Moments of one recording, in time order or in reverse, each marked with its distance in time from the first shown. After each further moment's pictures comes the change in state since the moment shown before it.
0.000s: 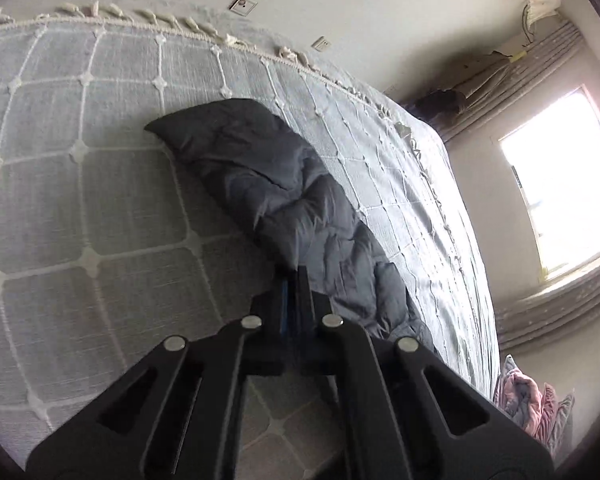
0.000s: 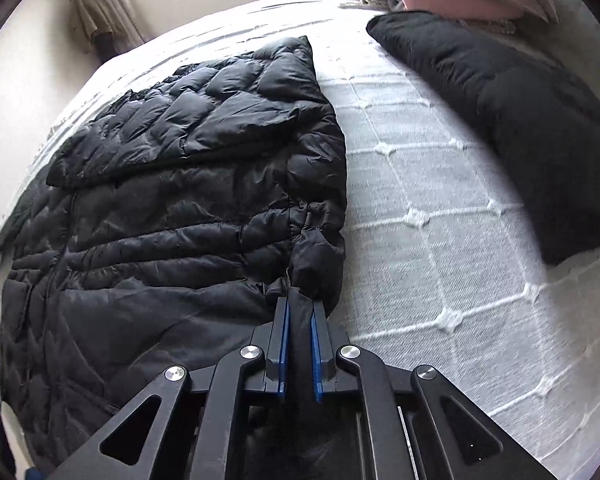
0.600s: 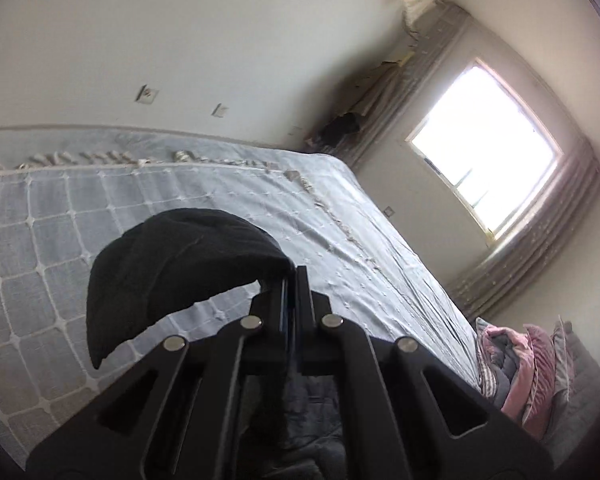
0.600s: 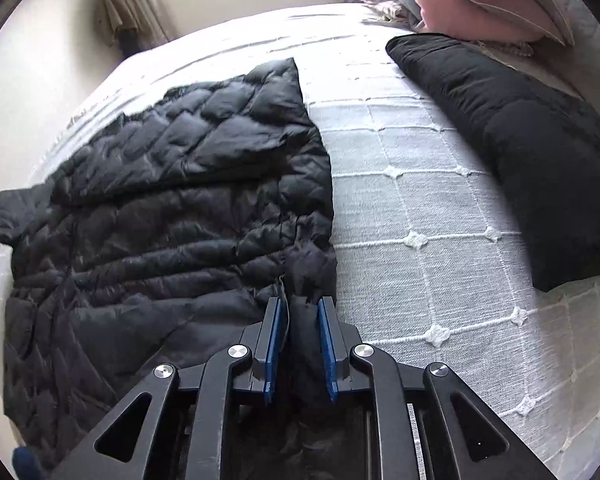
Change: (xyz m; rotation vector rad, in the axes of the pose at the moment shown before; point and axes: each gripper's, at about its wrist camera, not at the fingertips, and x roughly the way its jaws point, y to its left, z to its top) left arm -0.150 -0.087 -0.025 0.324 -0.185 -0.251; right arm -0.026 -0.025 -0.002 -0.041 -0.043 0.070
